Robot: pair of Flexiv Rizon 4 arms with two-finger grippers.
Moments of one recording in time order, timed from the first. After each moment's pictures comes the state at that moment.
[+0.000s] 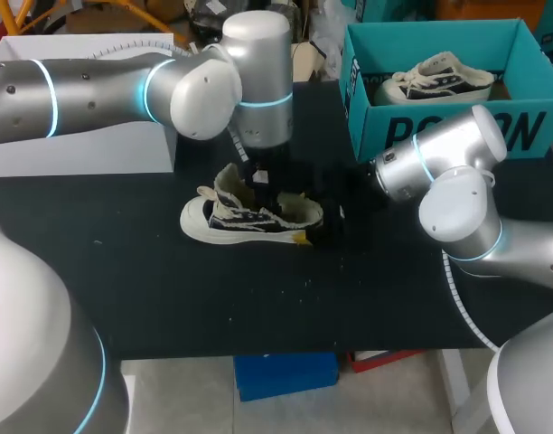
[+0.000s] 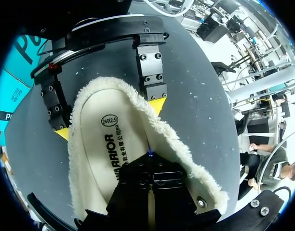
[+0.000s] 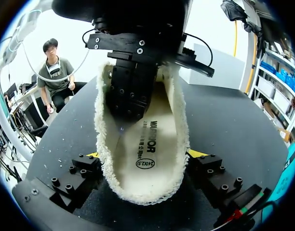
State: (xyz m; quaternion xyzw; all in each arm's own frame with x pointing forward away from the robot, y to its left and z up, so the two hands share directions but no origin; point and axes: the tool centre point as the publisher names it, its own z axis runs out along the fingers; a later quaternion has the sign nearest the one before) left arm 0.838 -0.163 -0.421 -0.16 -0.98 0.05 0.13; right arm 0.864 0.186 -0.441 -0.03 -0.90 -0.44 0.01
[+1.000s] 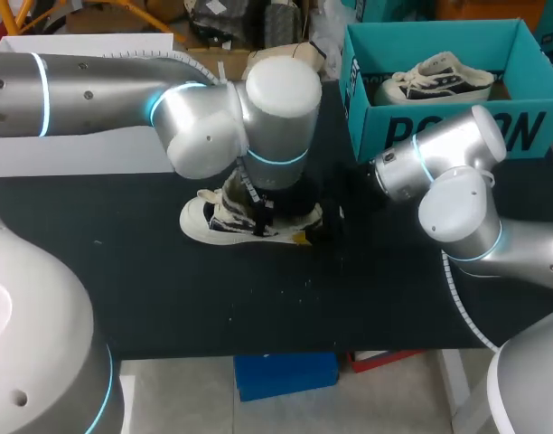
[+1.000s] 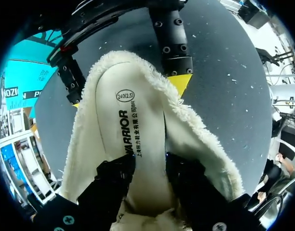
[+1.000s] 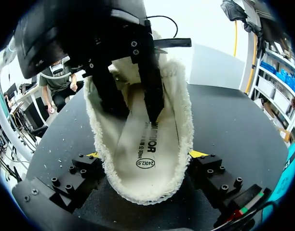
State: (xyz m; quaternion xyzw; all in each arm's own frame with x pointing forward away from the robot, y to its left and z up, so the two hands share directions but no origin) left arm 0.854 -0.142 -0.424 -0.09 -0.99 -0.07 -0.09; right arm 0.864 0.186 -0.442 -0.03 -0.90 -0.44 0.01
